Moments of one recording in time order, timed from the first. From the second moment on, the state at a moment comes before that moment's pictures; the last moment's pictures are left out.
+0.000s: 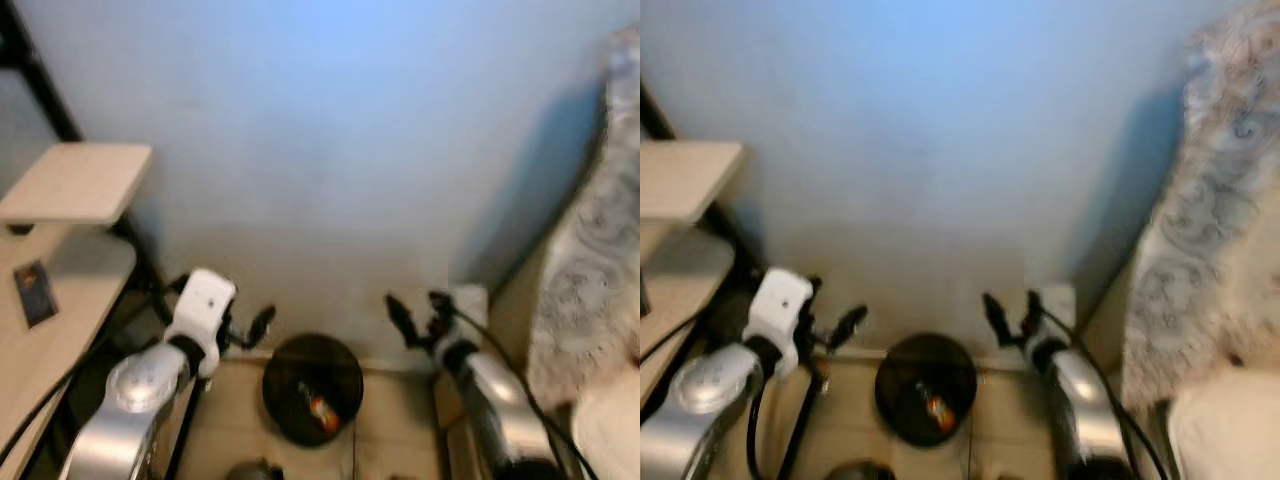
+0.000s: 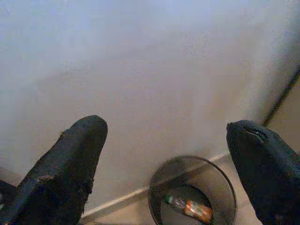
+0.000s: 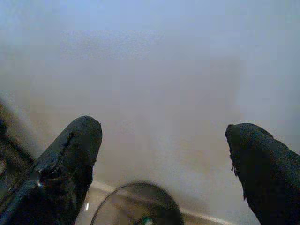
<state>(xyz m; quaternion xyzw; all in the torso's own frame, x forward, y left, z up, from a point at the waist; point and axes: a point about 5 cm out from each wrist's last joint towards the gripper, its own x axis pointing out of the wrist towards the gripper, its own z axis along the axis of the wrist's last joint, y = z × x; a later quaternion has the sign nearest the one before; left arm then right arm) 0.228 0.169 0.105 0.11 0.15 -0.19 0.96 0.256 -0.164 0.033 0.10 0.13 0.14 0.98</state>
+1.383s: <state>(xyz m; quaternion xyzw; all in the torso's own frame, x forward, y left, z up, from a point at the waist) 0.235 0.185 0.128 0.11 0.05 0.00 0.99 0.223 -0.232 -0.035 0.12 0.24 -0.04 0.96</state>
